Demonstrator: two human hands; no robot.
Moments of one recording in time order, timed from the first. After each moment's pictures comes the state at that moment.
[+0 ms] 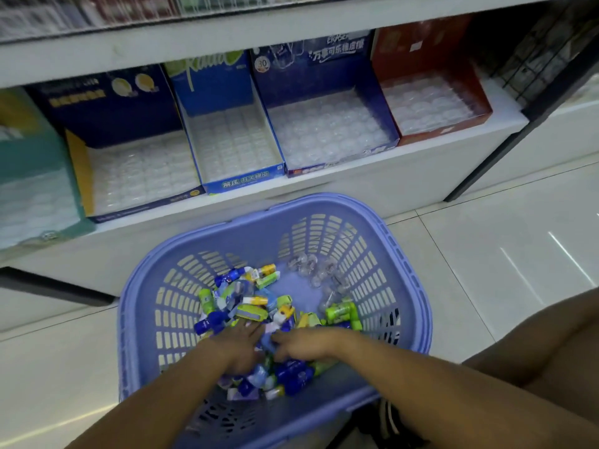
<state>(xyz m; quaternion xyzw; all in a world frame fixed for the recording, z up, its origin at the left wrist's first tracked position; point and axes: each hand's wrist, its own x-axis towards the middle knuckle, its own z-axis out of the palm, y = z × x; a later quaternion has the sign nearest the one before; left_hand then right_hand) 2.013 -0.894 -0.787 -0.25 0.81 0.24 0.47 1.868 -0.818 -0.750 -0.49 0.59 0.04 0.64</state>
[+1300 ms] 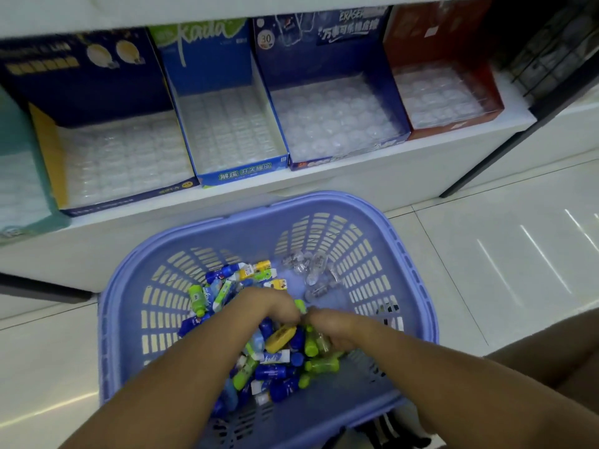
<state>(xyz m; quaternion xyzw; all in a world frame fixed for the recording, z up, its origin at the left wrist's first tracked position) 1.917 -0.925 -0.790 -0.25 0.76 0.34 0.50 1.829 -0.819 -0.787 -0.16 0.68 -0.11 0.71</state>
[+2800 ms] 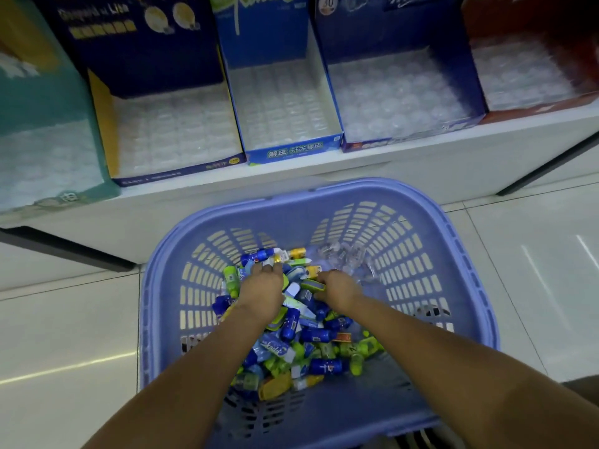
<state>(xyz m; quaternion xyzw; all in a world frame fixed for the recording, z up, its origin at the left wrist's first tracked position) 1.998 -0.928 -0.805 -0.46 0.84 0.17 0.24 1.834 -0.873 -0.835 -0.56 0.72 0.07 0.40</state>
